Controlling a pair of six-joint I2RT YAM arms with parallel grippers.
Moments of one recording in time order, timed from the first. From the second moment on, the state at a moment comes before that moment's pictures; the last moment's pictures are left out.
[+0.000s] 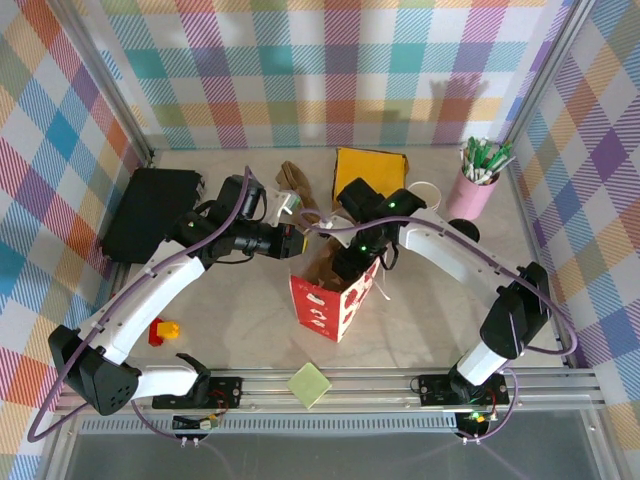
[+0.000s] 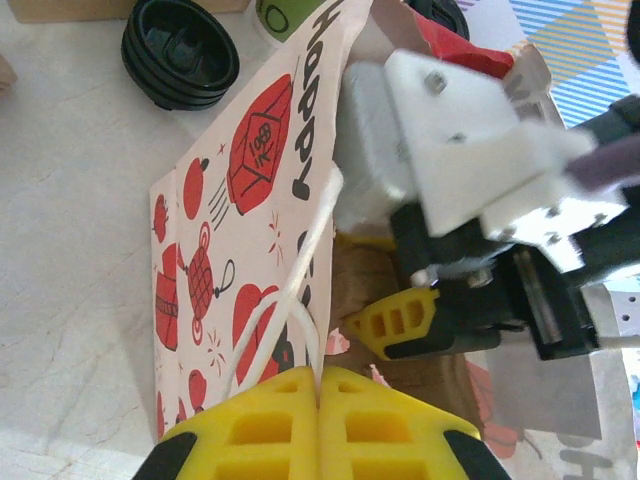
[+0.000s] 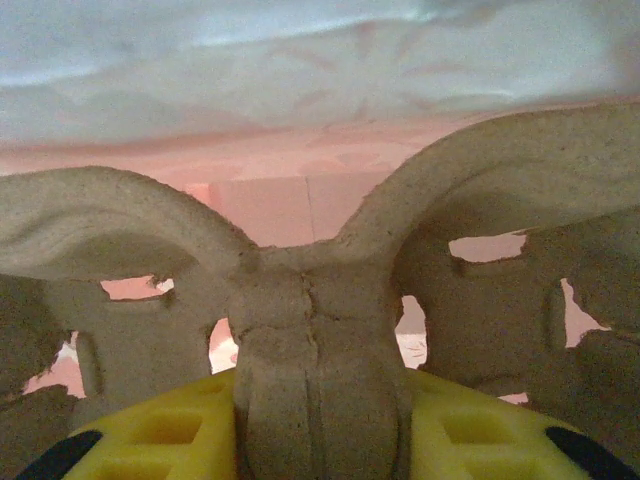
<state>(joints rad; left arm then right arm) -0.58 1.27 1.29 -0.81 0.47 -0.34 0.76 1.62 1.50 -1.15 -0.25 -0.19</state>
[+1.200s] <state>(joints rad) -0.57 1.28 1.29 -0.79 0.40 -0.37 0.82 1.73 1.40 -1.05 -0.12 -0.22</state>
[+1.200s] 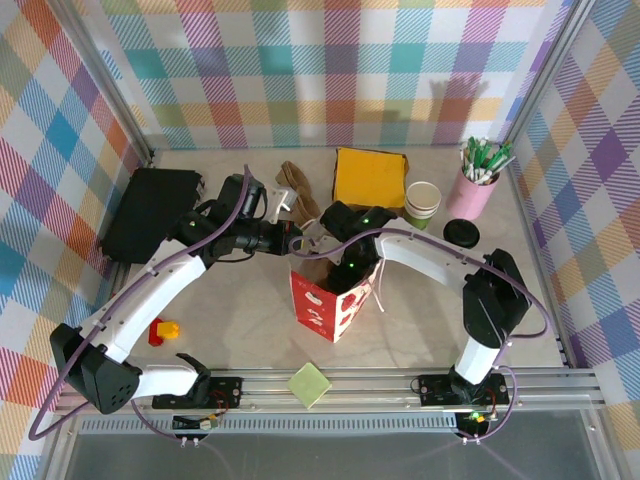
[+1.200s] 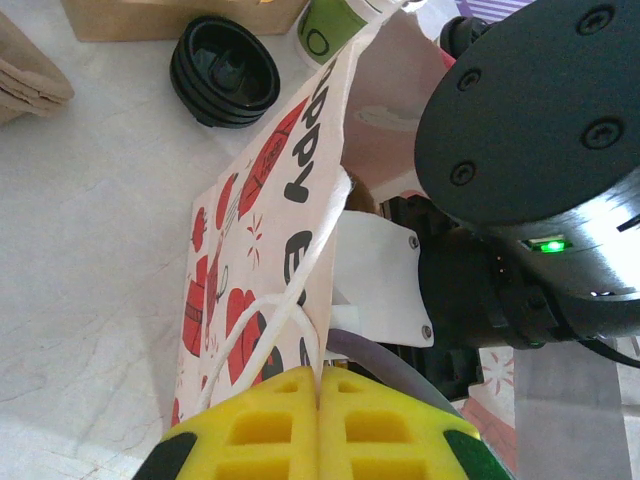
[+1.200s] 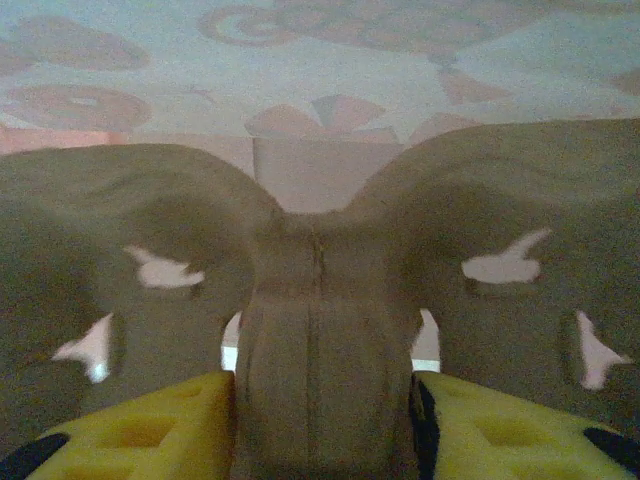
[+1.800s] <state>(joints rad) -0.57 1.29 1.29 -0.79 0.37 -0.38 0.83 1.74 1.41 -1.08 -0.08 -0.21</state>
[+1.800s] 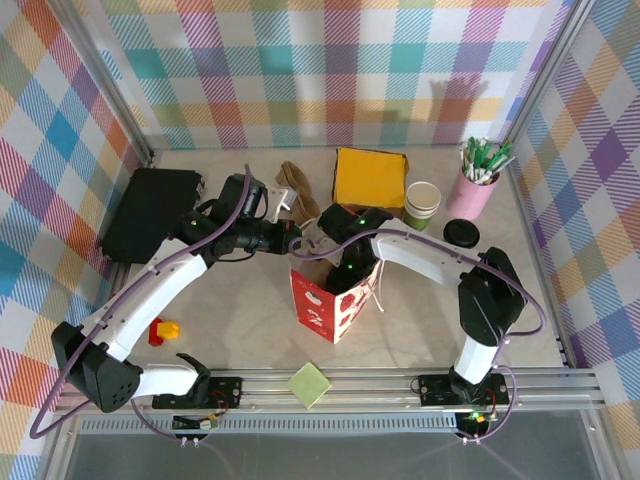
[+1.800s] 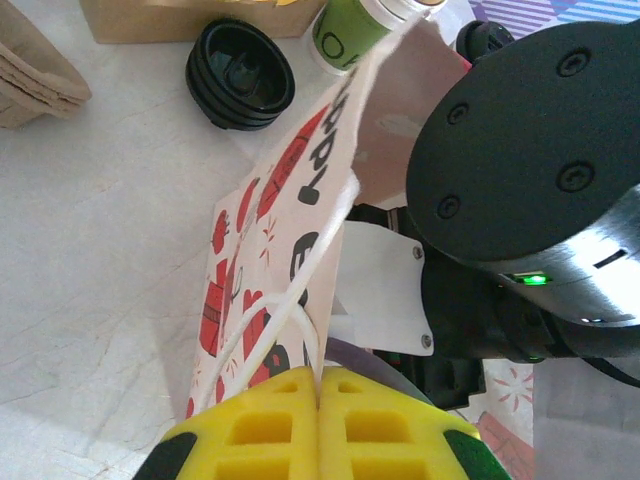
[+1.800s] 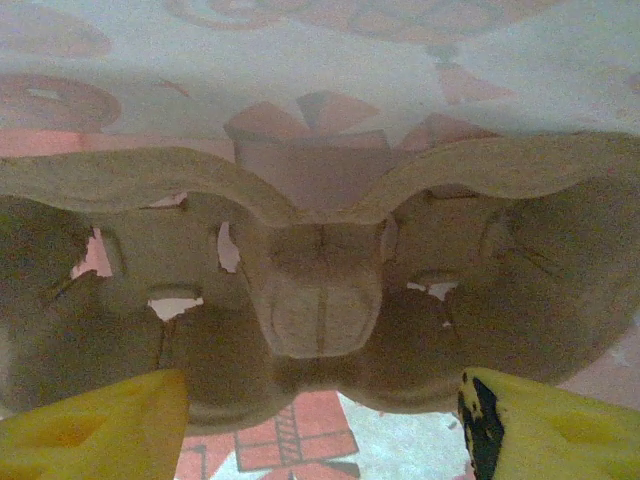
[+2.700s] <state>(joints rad) -0.62 1.21 1.25 -0.80 0.09 -0.68 0.84 1.33 1.76 -1.17 -0.06 0.21</state>
